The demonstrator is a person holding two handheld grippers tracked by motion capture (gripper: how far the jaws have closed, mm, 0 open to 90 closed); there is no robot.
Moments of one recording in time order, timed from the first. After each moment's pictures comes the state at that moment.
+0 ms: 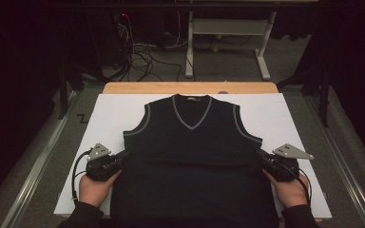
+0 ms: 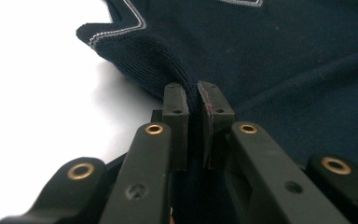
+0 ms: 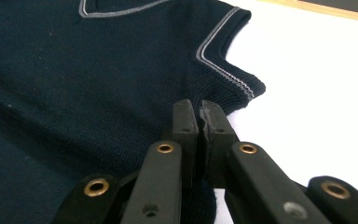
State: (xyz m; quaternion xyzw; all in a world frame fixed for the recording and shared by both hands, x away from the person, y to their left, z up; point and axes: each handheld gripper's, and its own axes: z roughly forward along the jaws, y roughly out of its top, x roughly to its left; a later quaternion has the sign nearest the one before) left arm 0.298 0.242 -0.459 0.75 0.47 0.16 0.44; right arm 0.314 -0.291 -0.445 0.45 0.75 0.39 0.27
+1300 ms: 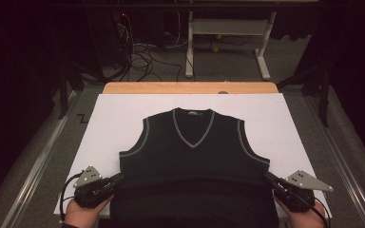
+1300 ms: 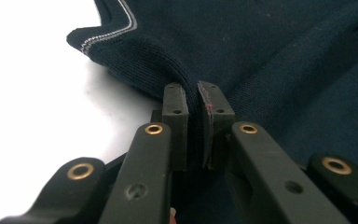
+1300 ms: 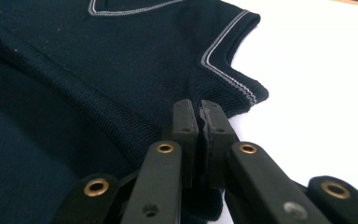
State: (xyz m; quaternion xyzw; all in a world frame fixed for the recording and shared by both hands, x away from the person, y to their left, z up) left arm 0.236 0.252 -0.463 0.78 0.43 0.13 0.43; right arm 0.241 -0.306 -0.448 0.43 0.77 0.40 0.26
